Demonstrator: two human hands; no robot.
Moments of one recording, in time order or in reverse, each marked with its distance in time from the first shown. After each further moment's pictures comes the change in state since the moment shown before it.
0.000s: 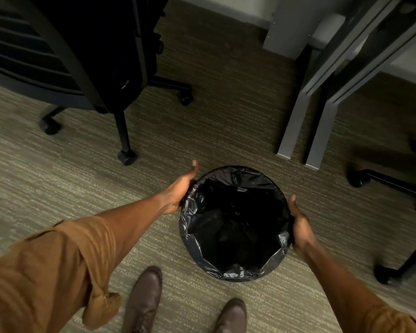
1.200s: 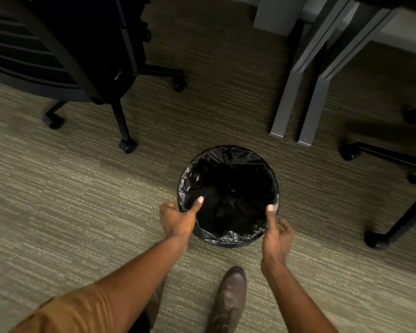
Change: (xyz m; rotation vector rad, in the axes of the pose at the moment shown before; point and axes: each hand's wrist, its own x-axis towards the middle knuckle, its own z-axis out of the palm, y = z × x) left_hand -0.092 -0.093 0.094 0.049 0.855 -0.082; right_hand -0.105 0.058 0.063 0.148 0.607 0.103
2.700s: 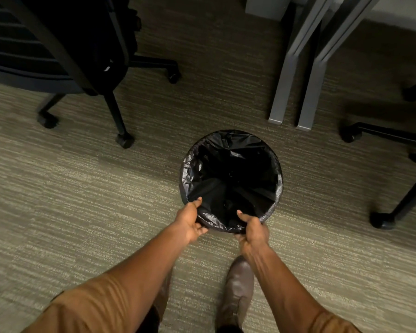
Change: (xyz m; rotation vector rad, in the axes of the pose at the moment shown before) left_hand 0.002 -0.013 0.010 -0.336 -0.449 -0.484; right_hand -0.007 0.047 0.044 0.366 -0.102 0.433
